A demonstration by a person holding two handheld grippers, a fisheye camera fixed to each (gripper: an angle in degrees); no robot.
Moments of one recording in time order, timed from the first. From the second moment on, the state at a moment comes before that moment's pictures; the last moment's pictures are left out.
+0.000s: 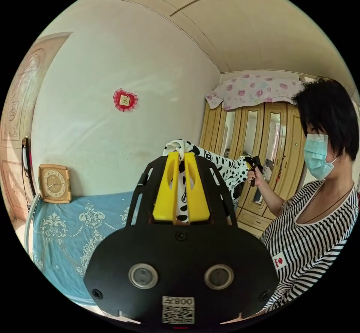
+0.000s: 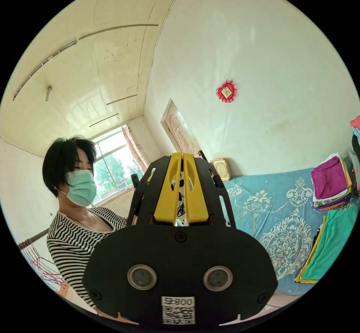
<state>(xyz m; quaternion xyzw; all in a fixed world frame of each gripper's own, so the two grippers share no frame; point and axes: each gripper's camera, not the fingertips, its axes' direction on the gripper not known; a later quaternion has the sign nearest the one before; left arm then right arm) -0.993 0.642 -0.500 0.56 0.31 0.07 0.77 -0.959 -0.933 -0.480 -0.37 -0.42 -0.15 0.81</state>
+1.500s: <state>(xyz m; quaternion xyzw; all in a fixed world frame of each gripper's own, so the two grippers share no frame) -1.132 0.481 -0.431 0.48 0.28 0.02 0.83 -0.794 -0.510 -0.404 -0.52 -0.34 -0.09 0.78</state>
